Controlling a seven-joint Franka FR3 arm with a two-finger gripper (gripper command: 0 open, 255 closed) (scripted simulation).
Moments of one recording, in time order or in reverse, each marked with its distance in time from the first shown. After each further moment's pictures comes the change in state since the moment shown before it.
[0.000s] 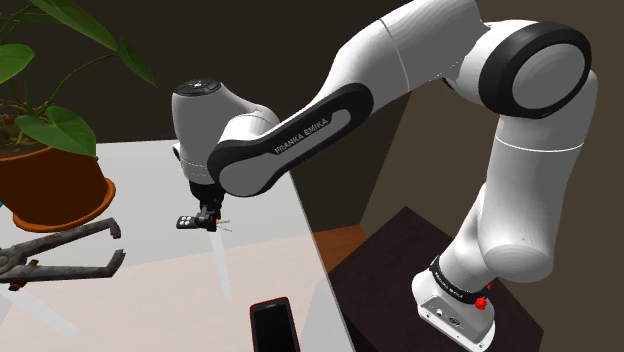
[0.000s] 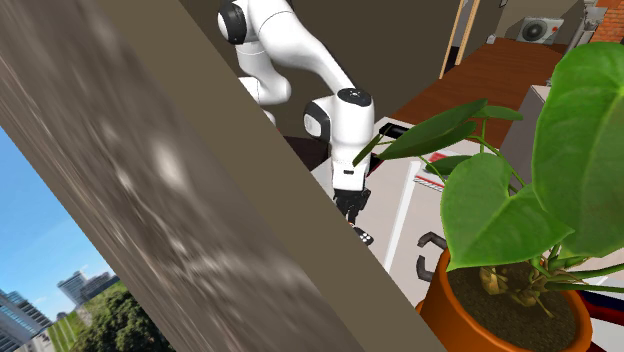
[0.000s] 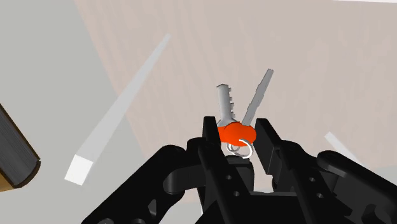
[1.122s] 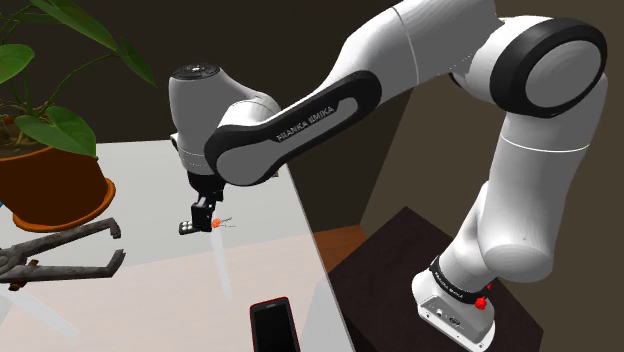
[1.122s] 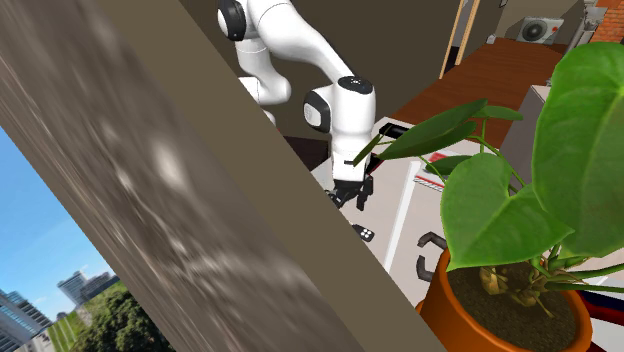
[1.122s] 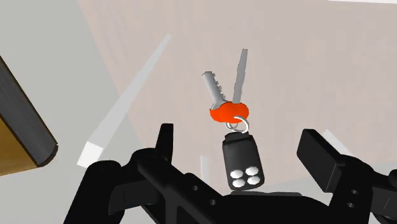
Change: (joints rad) arm -0.007 -0.036 0.008 0.016 0.021 -0.050 -0.012
